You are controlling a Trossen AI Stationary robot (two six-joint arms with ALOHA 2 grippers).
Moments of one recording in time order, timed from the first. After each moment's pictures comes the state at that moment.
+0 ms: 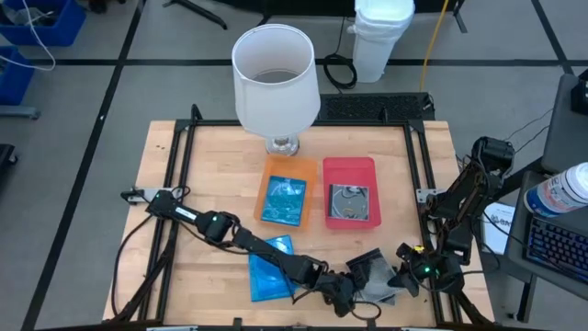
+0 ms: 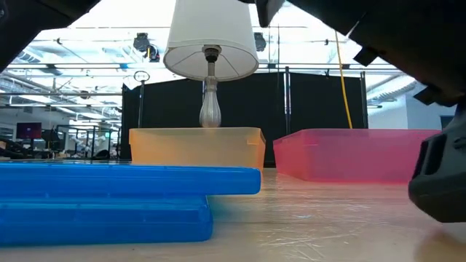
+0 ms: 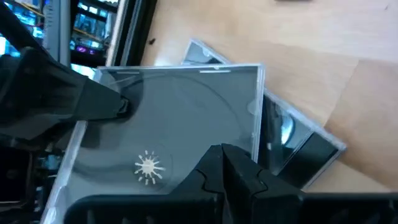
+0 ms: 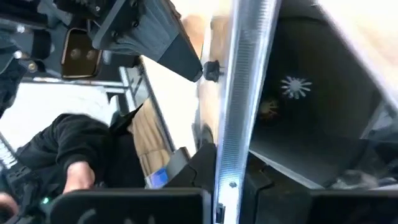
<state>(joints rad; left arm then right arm) -0.42 2.70 2.29 -0.17 -0.27 0.99 1.26 1.26 0.37 0.08 0.61 1.86</state>
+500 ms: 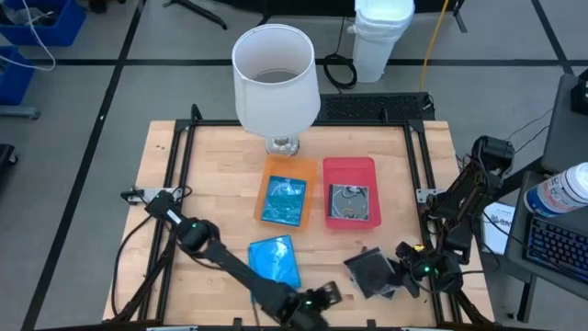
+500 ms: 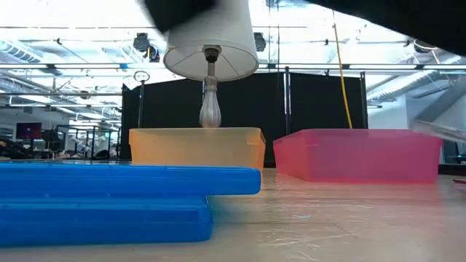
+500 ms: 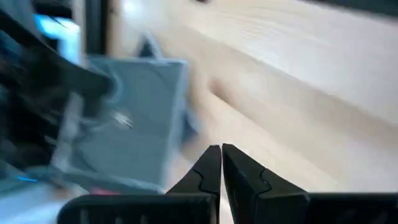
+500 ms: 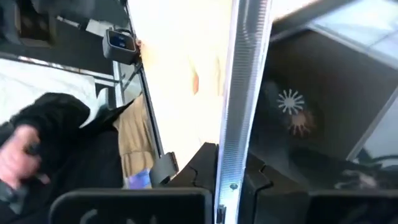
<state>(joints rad) -0.60 2.54 2.29 -0.69 -0.55 0.75 1.25 1.24 0.37 0.08 0.63 1.71</state>
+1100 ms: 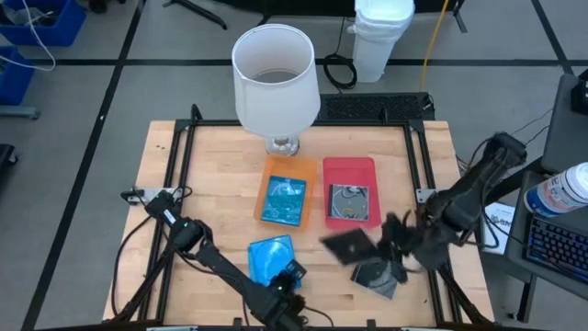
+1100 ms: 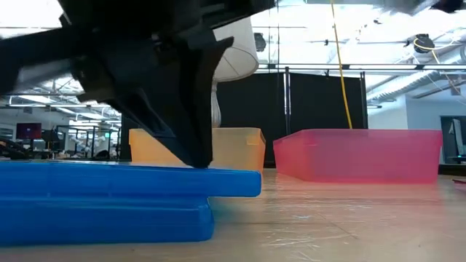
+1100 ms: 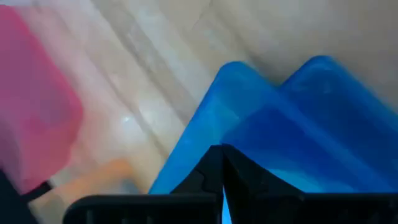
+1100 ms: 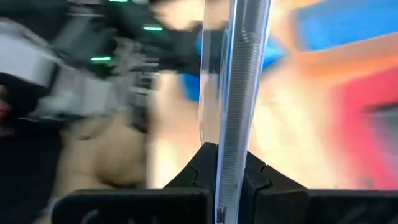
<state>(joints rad) -0.66 2.46 2.10 -1.22 -0.57 0.09 0.81 1.08 0.92 -0.58 0.46 0.94</state>
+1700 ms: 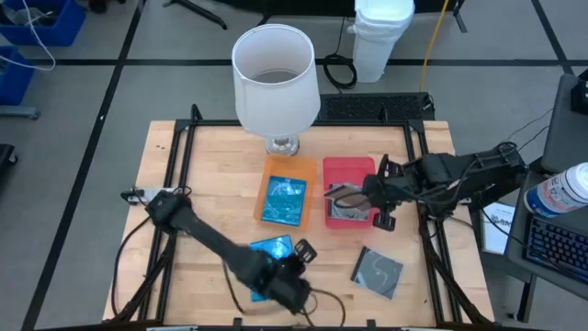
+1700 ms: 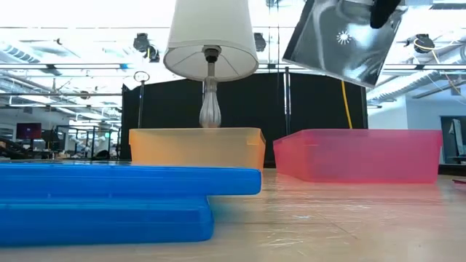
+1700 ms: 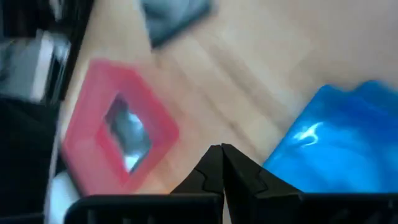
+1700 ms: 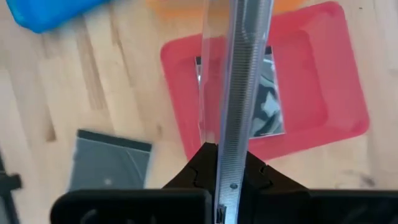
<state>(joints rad) -0.56 2.16 2.09 -1.07 -0.47 0.41 0.24 1.29 1.41 -1.38 0.16 0.46</state>
